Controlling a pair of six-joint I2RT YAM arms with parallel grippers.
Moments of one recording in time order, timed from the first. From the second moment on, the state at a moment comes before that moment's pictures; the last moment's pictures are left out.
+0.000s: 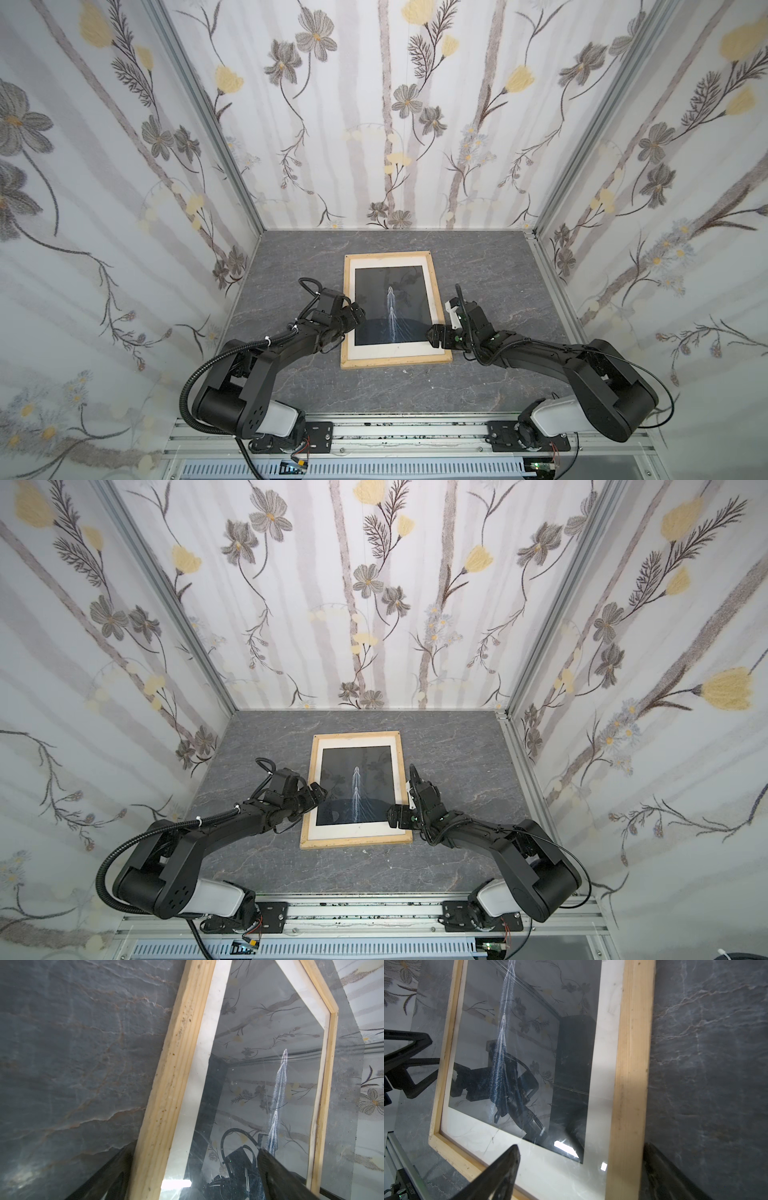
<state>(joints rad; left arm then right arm) -0.37 1.42 0.57 -0.01 0.12 -0.87 0.62 1.42 0.51 0.09 -0.19 0.63</state>
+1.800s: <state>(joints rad) -0.41 1.29 0.55 -0.11 0.10 -0.87 0.72 1.30 0.52 -0.12 -0.14 0.70</state>
